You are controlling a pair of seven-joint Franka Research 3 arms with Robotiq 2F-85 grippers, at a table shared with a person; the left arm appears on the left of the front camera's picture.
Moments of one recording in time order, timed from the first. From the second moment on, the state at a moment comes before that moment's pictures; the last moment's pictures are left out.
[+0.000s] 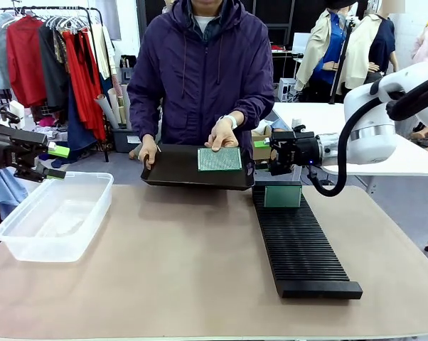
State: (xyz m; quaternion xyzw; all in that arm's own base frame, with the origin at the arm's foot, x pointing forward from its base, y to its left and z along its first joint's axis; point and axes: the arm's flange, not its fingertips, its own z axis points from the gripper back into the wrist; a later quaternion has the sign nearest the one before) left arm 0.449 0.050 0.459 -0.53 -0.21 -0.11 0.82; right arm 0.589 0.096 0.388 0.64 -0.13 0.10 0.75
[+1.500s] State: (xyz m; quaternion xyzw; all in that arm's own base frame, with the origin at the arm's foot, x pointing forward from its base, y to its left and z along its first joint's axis) left arm 0.449 0.050 0.459 -0.53 -0.21 -0.11 0.82; right arm 0.624 0.157 0.376 0.64 -0.17 0.19 0.72
